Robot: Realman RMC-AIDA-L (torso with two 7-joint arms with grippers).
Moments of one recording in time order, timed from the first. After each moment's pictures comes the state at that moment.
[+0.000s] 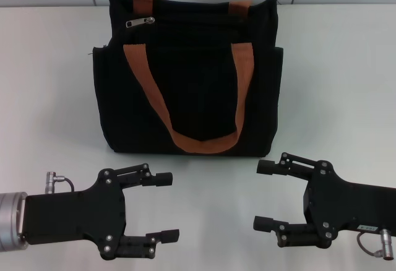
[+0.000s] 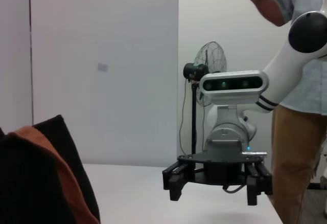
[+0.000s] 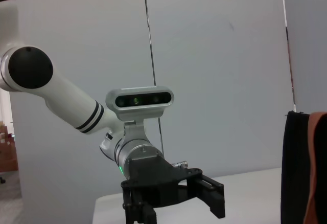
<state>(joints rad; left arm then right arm) -0.35 -2.06 0.87 0.48 1.85 1.85 -0.80 0.41 2.09 -0.60 -0.32 -2.03 -1.85 0.75</state>
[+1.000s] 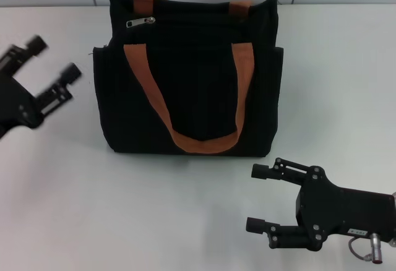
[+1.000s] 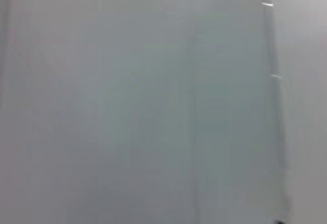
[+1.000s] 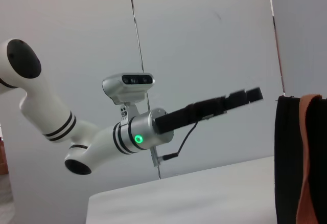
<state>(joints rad) -0.34 -2.07 0.23 0.35 1.76 1.80 -0.75 0.41 2.09 -0.60 -0.25 -2.03 -1.79 0.75</state>
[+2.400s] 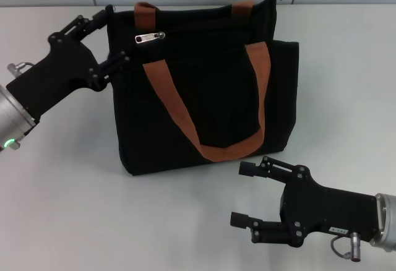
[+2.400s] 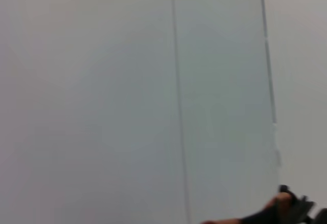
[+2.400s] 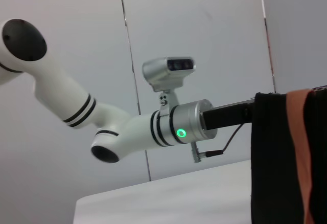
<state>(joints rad) -0.51 -2.08 0.48 0.28 1.61 1.52 -0.68 0.44 2.09 -0.58 -0.14 -2.03 -1.71 0.67</state>
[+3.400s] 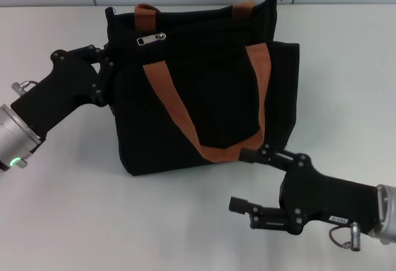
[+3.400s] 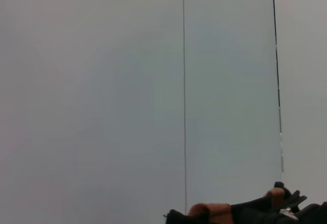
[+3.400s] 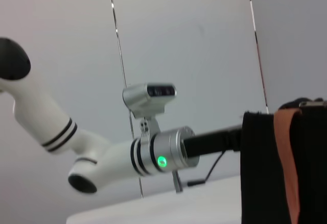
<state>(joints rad) -0.47 -2.08 0.52 0.20 1.54 1.54 -0.64 0.46 2.09 -0.57 -0.12 -1.99 -1.73 0.67</state>
